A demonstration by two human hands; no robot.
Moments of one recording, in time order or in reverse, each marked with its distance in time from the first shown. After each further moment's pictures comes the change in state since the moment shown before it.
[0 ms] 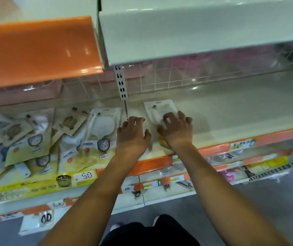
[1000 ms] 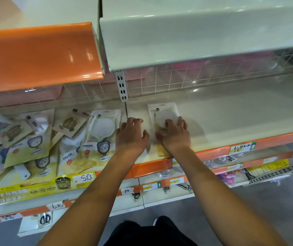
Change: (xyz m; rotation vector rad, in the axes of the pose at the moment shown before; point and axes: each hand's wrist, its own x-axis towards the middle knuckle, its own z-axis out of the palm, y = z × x) left_hand 0.008 -0.004 0.002 -0.035 -0.004 -0.029; right_hand -0.007 0.001 0.004 0.067 -0.116 0.003
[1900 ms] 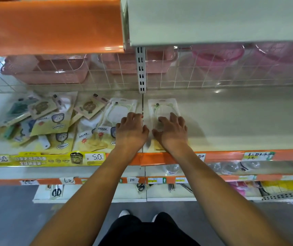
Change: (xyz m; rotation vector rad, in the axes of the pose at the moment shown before) left_hand -0.027 -0.023 -0.005 0.063 0.088 -0.130; right_hand -0.015 -0.031 0.011 -0.086 -0.037 -0.252
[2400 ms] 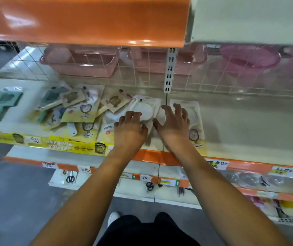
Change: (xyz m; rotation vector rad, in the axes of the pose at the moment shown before) left_hand -0.024 -0.063 -0.023 0.034 0.171 -0.079; right_hand 0.003 -0.076 0.005 0.154 0.109 -0.104
